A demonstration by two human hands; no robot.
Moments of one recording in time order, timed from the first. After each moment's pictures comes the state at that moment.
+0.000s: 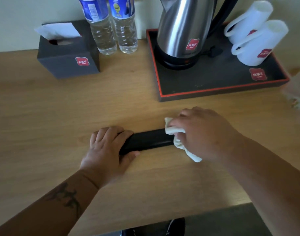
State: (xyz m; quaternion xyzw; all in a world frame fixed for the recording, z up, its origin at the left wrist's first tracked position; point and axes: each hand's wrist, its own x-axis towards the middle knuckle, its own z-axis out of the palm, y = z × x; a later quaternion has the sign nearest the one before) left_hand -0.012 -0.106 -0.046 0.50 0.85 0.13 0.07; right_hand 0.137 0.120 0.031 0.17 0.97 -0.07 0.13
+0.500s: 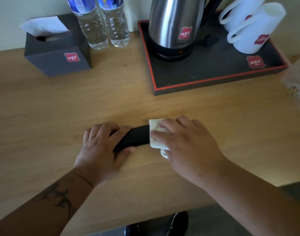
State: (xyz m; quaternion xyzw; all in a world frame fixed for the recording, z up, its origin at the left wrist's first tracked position) left_hand -0.013 -0.108 -0.047 0.51 0.85 0.13 0.07; right_hand 0.160 0.068 0.010 0.14 0.99 -0.08 0.04
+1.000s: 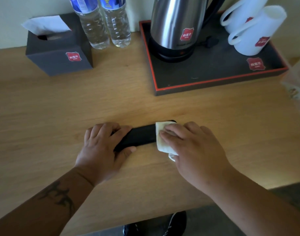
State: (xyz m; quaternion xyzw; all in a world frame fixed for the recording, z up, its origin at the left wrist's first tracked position) left_hand -0.015 -0.108 -0.045 0.53 0.84 0.13 0.07; right_hand 0.177 0.068 0.005 0.17 0.98 -0.07 0.04
